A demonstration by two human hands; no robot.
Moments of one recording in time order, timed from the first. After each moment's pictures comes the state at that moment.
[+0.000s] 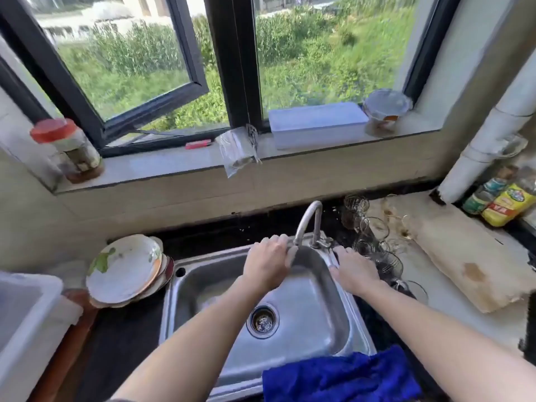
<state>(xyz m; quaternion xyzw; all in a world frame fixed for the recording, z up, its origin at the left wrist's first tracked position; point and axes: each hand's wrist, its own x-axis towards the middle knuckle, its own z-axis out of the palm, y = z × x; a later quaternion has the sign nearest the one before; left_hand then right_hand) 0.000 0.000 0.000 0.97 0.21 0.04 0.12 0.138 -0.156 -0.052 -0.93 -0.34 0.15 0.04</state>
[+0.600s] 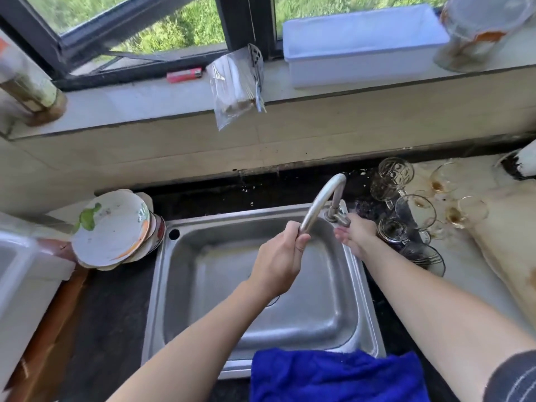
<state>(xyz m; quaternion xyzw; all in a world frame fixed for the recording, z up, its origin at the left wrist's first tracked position) 0.027 -0.009 -0.052 0.89 0.27 0.10 0.35 0.224 -0.075 -0.155 -0.70 0.19 0.38 0.58</state>
